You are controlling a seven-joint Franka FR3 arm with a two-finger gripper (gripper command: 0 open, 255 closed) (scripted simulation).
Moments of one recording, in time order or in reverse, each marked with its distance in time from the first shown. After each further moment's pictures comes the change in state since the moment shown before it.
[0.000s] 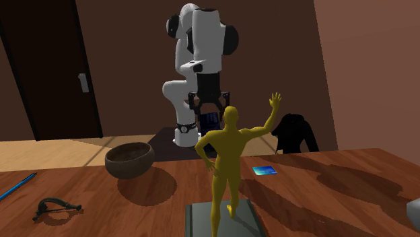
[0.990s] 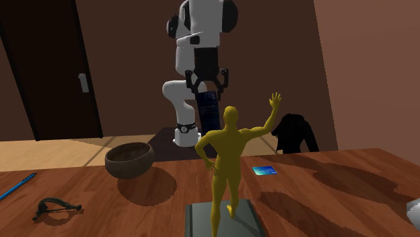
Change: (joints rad) arm -0.009 -0.047 -0.028 0.150 -0.009 -0.198 -0.008
